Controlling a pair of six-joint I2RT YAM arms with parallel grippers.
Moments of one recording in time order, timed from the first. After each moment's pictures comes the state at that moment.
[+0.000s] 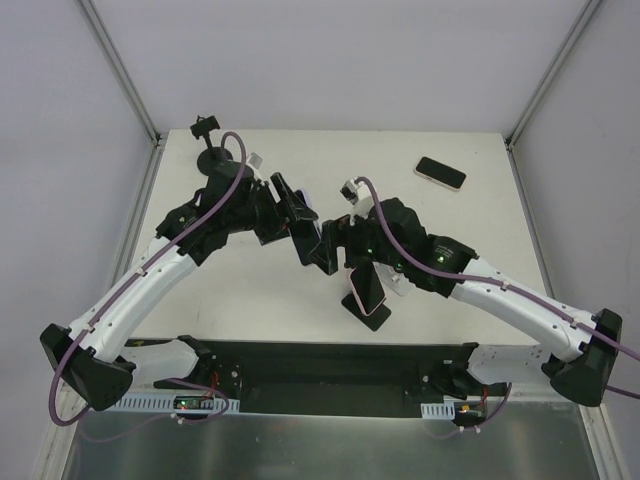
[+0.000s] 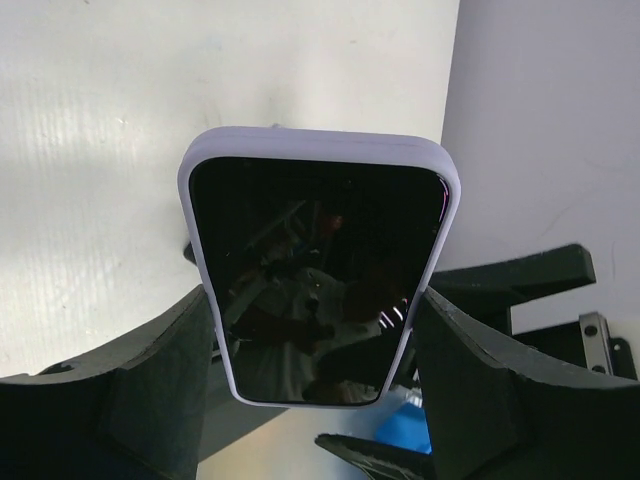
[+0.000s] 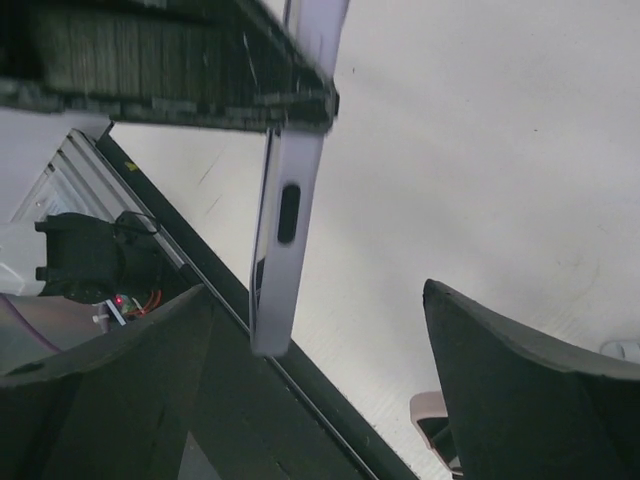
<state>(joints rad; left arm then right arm) -0.57 1.16 1.24 -0.68 0.20 -1.03 0.98 1.18 1.13 -0.41 -0.01 0.43</state>
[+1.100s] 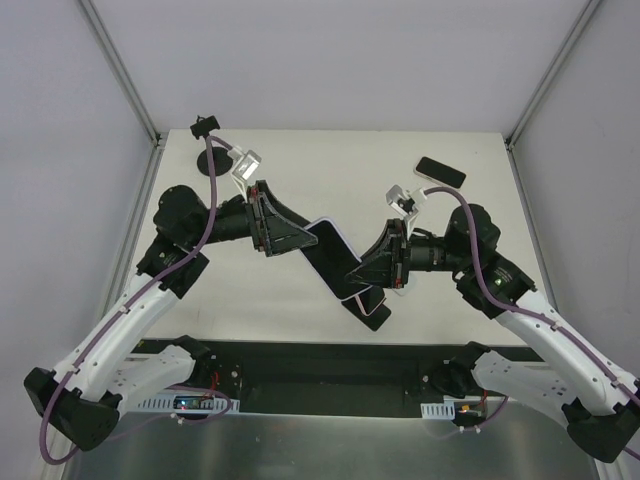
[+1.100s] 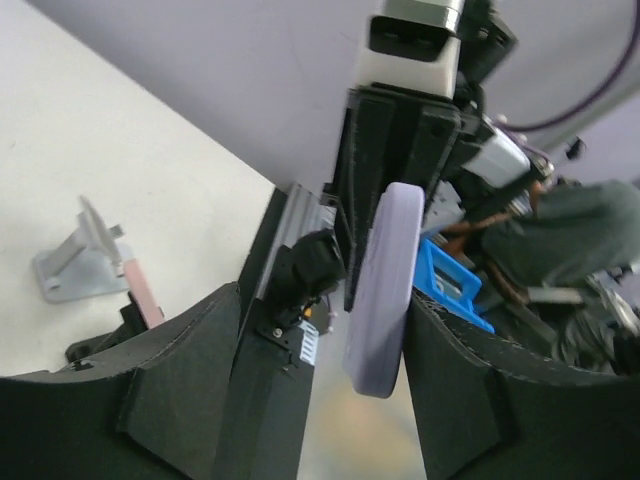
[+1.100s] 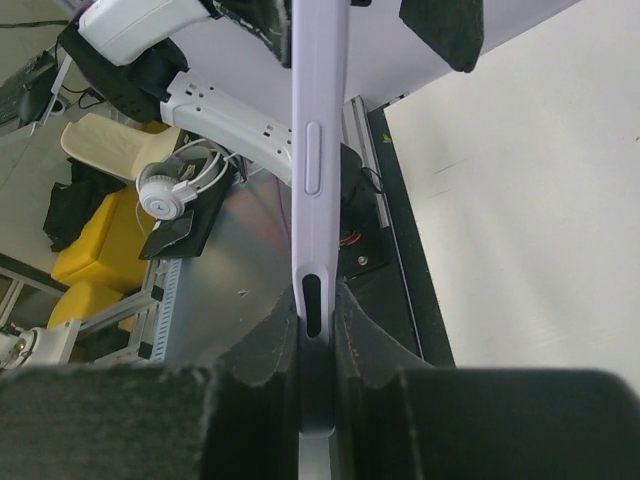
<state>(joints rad) -0.51 0.91 0.98 0.02 0.82 -0.80 0.73 0.87 0.95 -0.17 -0.82 0.47</state>
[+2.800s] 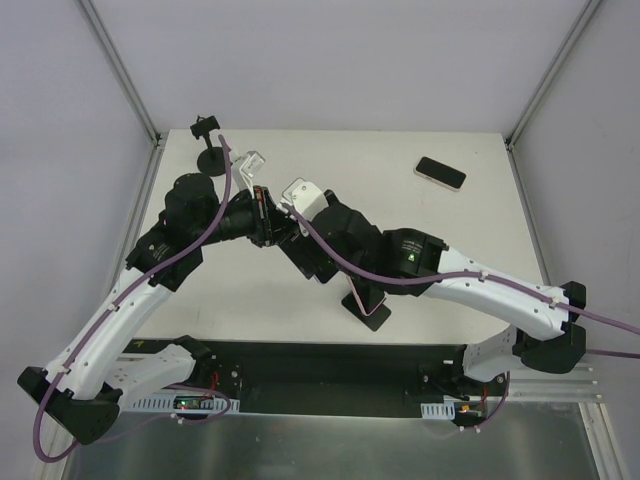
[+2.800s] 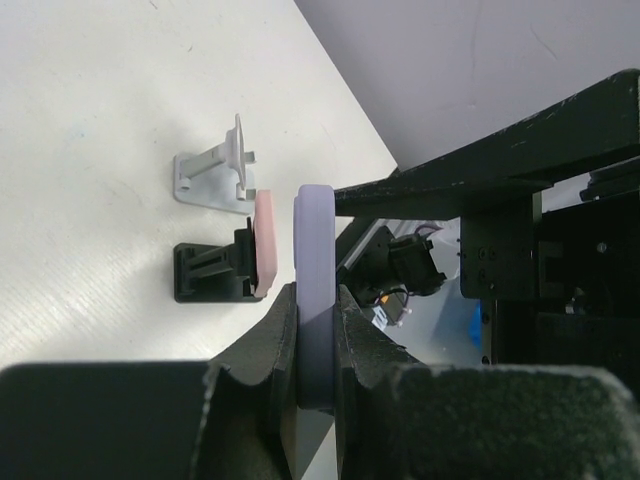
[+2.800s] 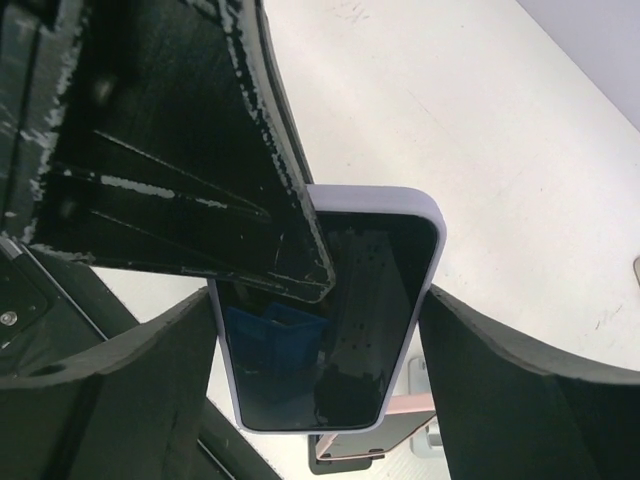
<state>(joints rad) -0.54 0.96 1.13 -0.44 0.57 -0.64 1.29 1.44 1.62 -0.74 0.48 0.06</state>
